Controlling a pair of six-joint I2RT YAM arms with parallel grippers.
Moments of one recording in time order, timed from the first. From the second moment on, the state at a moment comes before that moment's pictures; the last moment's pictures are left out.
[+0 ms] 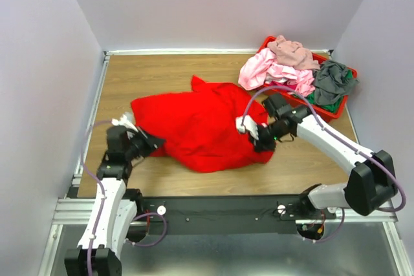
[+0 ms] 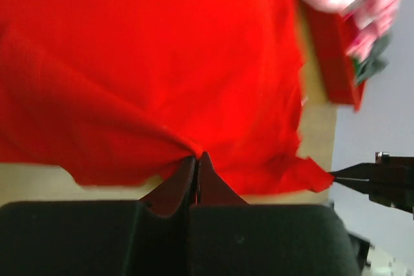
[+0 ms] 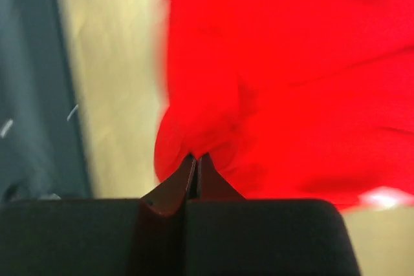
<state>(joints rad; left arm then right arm) 0.03 0.63 0.41 -0.29 0.47 -0.78 0.51 1.34 1.03 -0.90 -0.58 -0.90</state>
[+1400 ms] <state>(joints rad) -0.15 0.52 0.76 -0.70 0.41 -0.52 0.50 1.25 1.01 -1.05 -0.53 -0.92</state>
